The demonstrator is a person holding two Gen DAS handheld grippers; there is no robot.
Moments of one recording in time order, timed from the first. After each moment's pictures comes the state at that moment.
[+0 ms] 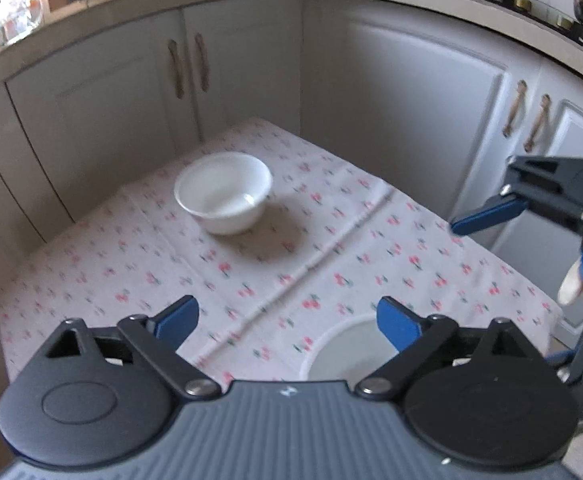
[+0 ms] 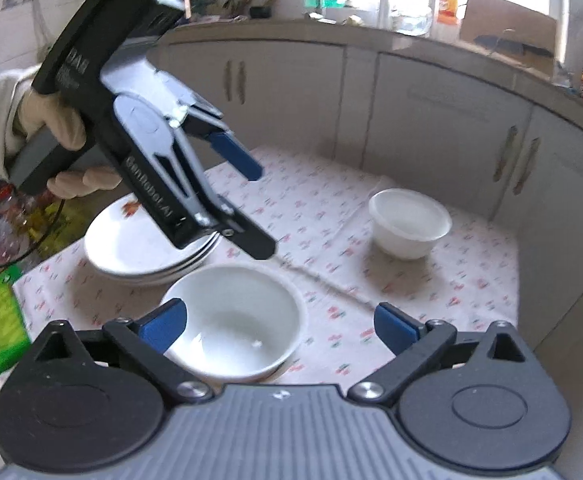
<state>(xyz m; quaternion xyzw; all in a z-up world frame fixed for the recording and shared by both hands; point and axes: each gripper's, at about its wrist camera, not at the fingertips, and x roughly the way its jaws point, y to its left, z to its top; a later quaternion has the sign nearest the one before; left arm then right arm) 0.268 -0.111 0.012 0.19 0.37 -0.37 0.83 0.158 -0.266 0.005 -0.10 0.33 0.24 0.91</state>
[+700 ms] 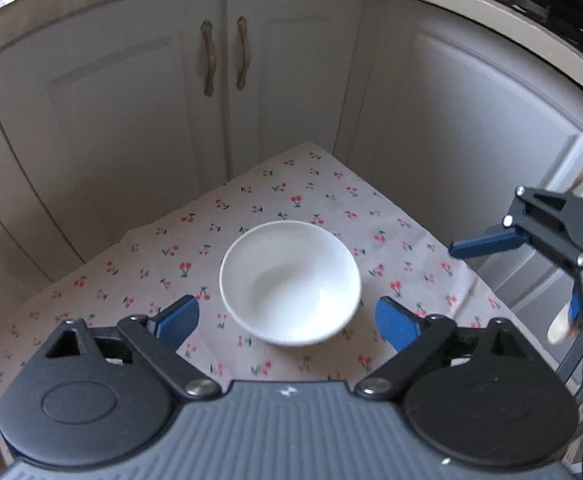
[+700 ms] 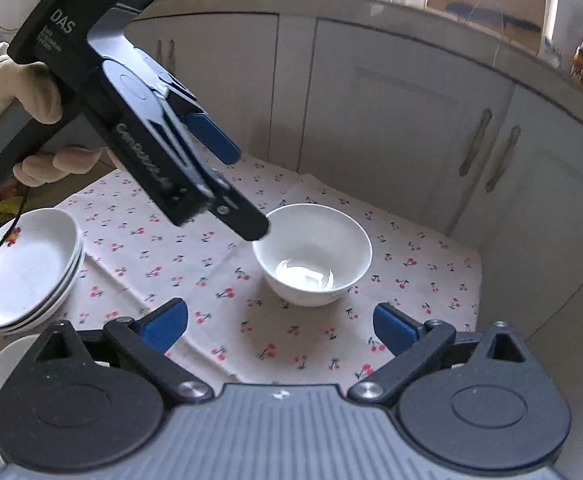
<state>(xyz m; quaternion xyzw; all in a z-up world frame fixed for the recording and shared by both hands) 0.453 -0.153 -0.005 0.14 0.42 -0.36 0.82 0.319 -0.309 -0.016 -0.12 0.37 0.21 0.90</state>
